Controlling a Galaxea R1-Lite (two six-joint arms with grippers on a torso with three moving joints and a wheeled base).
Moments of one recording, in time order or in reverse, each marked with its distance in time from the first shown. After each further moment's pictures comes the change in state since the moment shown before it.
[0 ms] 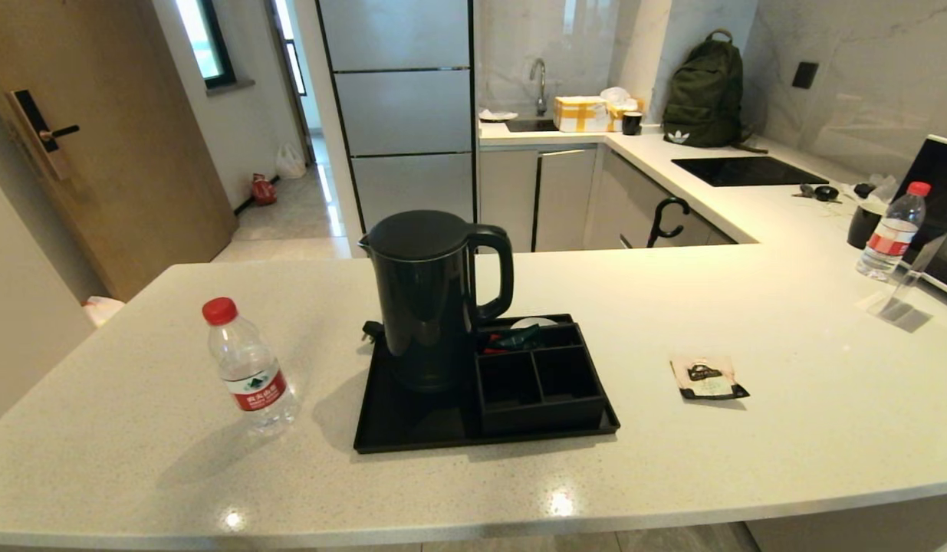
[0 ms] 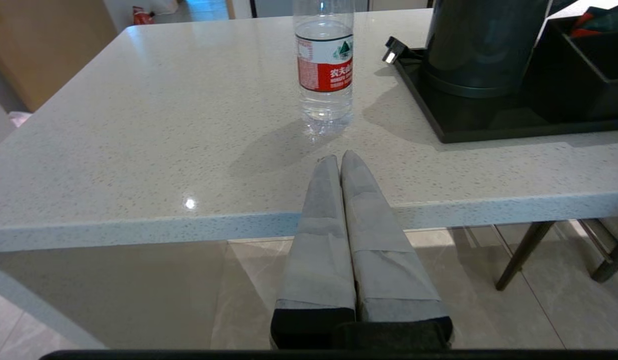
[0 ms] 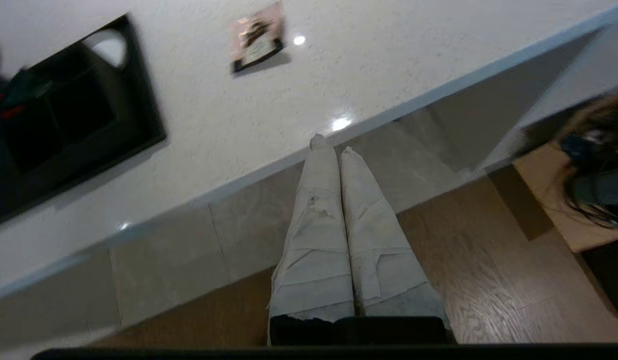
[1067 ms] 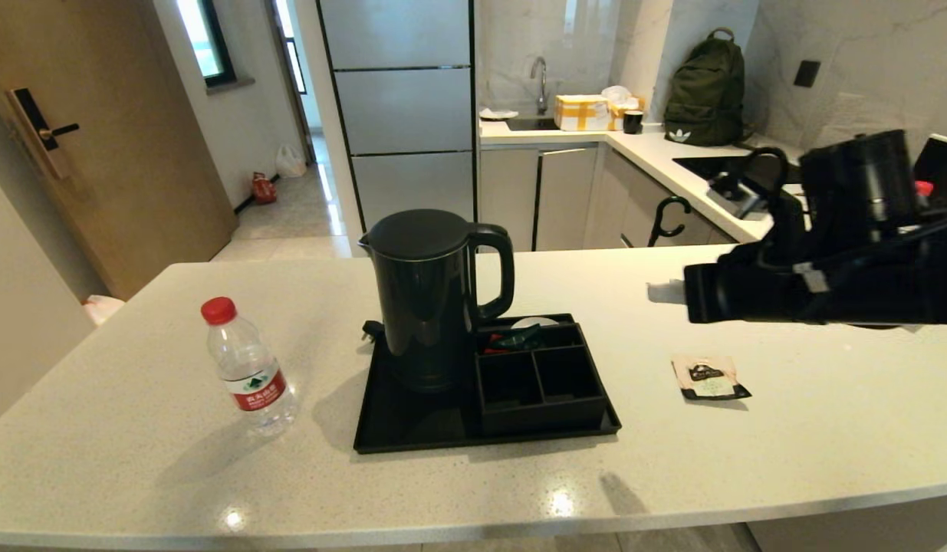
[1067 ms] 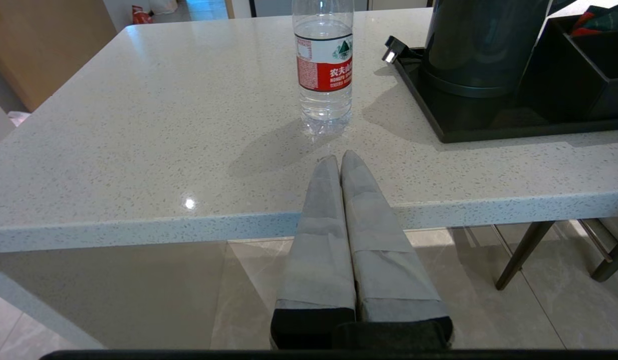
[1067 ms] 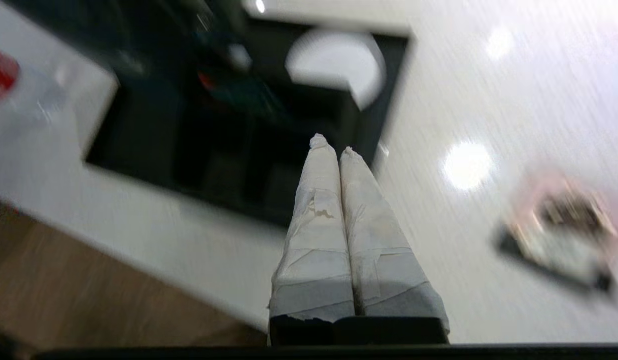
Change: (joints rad) left arm 0.000 0.000 0.000 0.000 0.000 0.000; right arm 0.390 0.973 -0.233 -0.742 0.269 -0.182
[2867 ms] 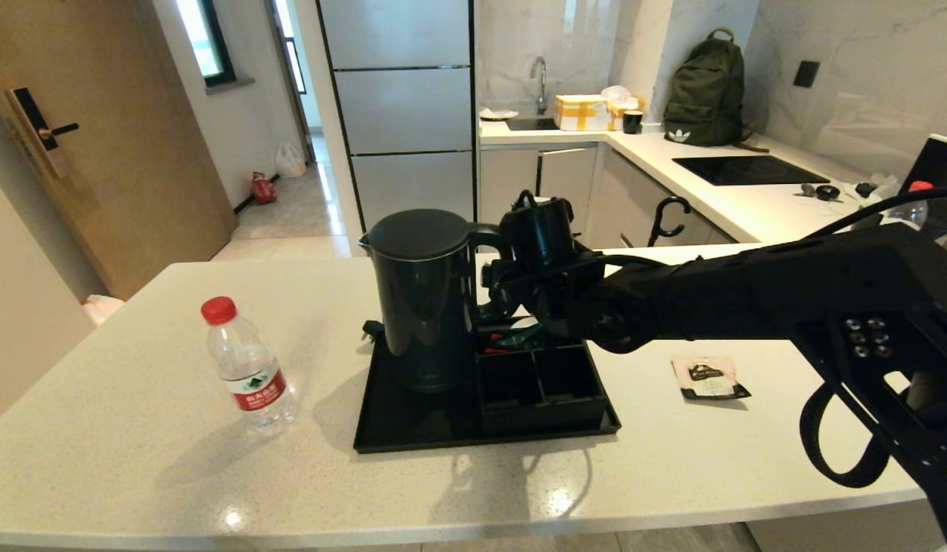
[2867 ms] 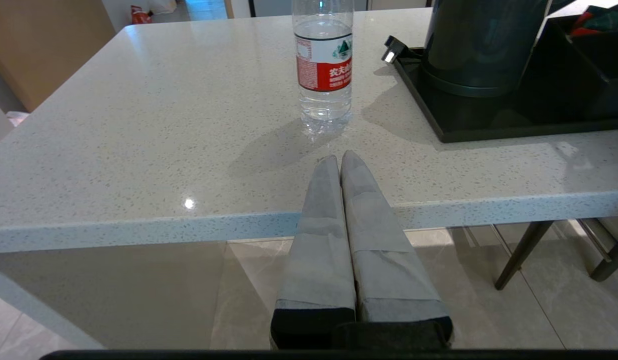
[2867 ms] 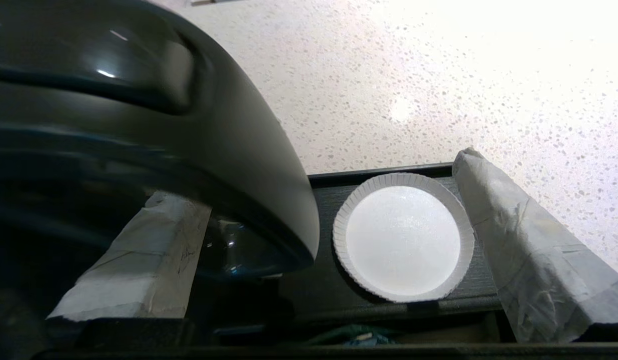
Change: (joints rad) left arm 0.000 0.000 0.000 0.000 0.000 0.000; right arm 0.303 0.637 -0.596 -0.170 -0.690 0.196
